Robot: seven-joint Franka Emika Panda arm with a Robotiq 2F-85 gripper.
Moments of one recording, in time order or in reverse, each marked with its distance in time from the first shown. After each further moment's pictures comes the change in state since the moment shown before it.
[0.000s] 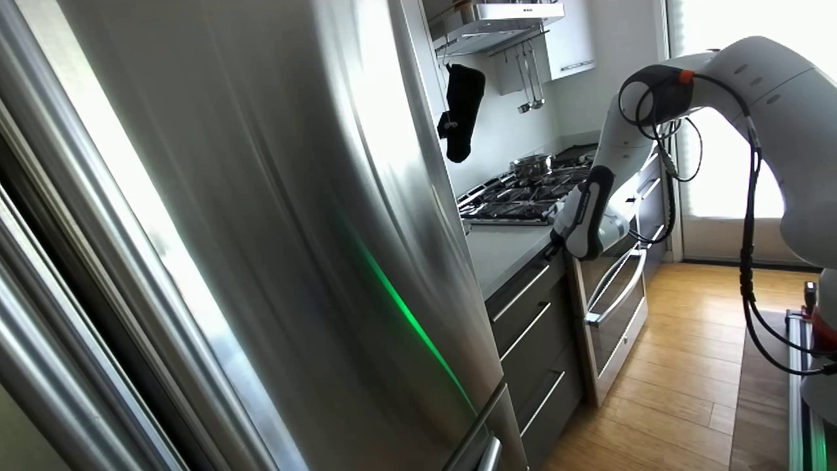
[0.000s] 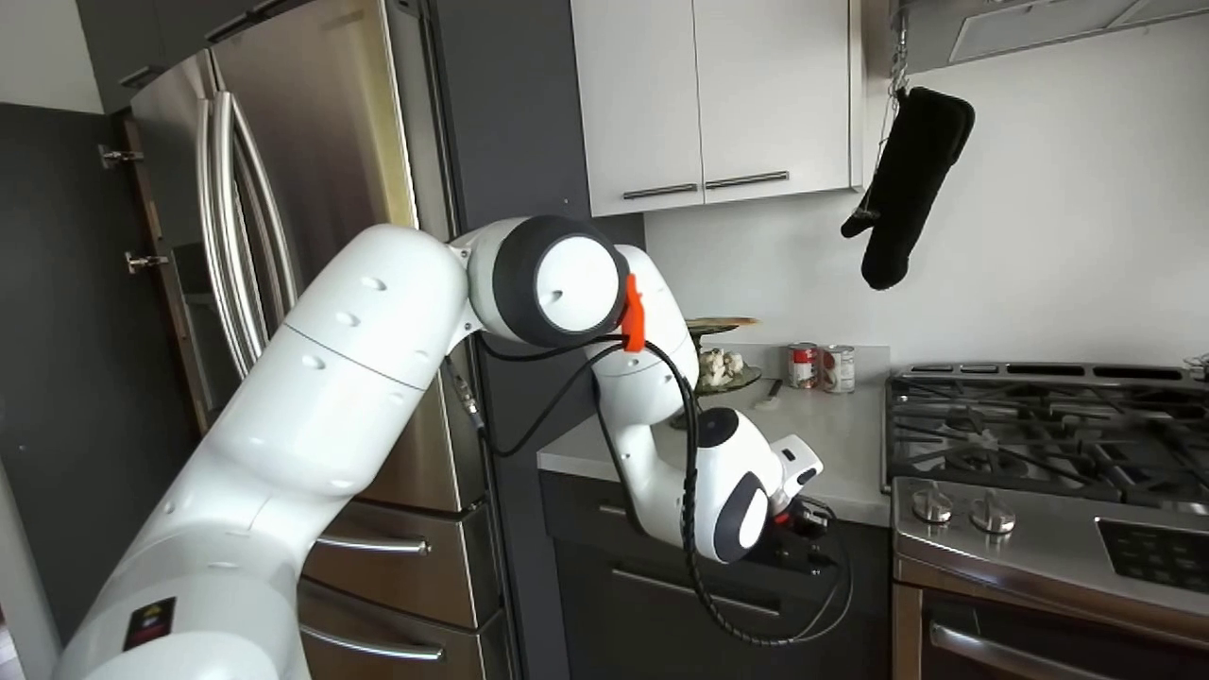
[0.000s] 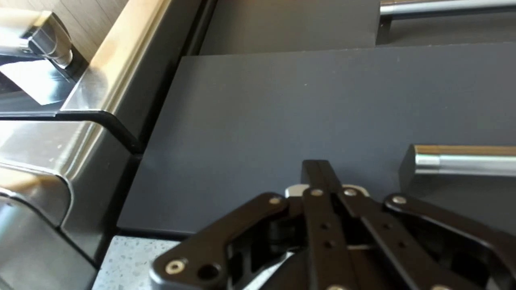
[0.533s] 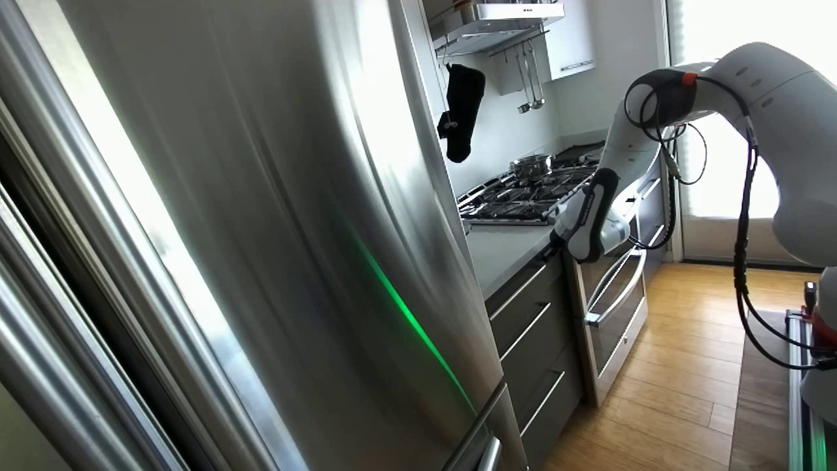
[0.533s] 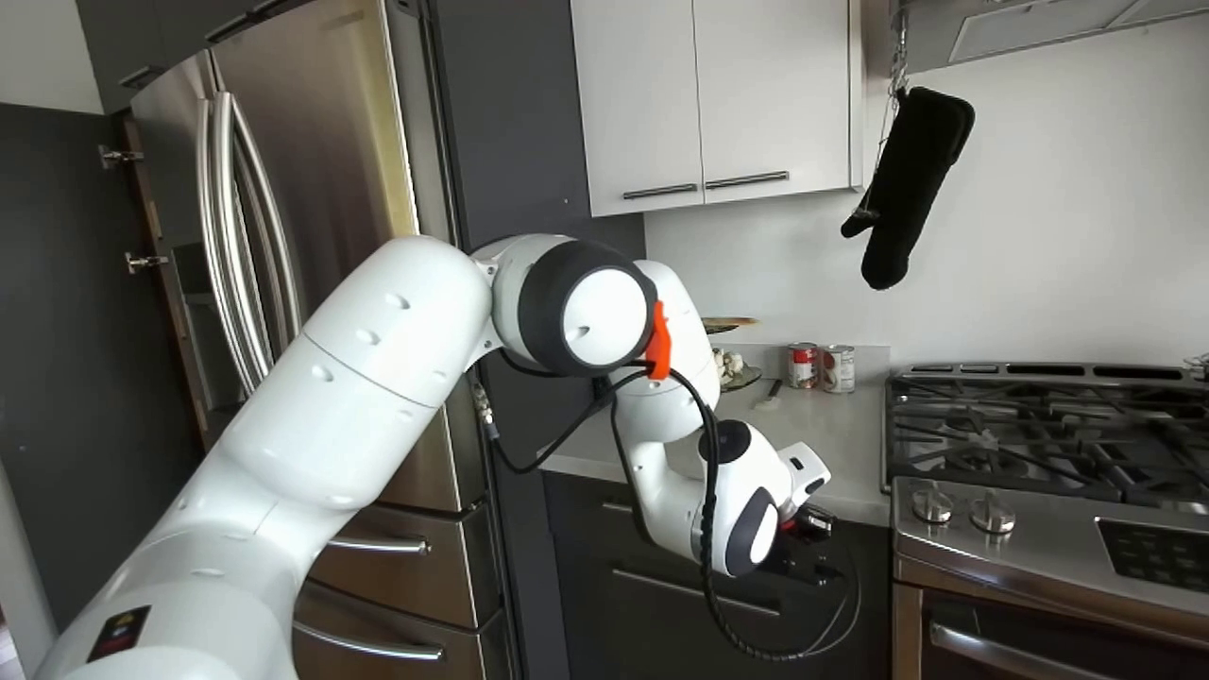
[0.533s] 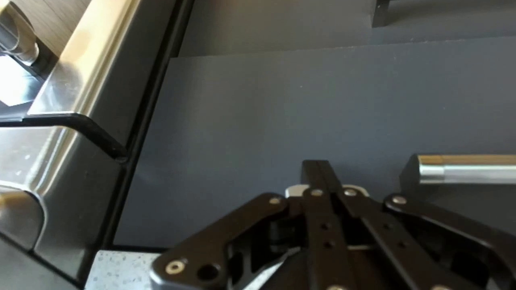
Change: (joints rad) arm -0.123 0.065 0.114 0.047 -0.059 0.040 -0.001
